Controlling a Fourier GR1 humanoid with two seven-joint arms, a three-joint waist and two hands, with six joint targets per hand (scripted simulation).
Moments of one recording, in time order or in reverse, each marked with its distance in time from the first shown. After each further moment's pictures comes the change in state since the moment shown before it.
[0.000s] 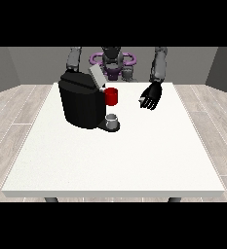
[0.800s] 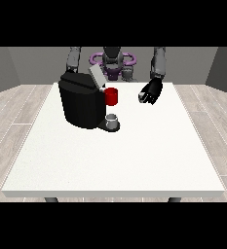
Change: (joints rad) left arm -0.065 -0.048 0.037 0.101 -0.055 -0.070 -0.089; right arm 0.035 -0.015 -0.026 0.113 0.023 -0.041 -0.014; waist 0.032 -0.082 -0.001
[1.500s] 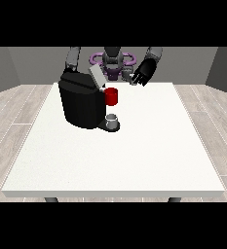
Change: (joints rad) left arm -0.169 -0.059 0.044 -0.102 0.063 -0.270 0.104; right arm -0.008 -0.015 -0.020 0.100 0.012 -0.007 -0.018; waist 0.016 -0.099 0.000
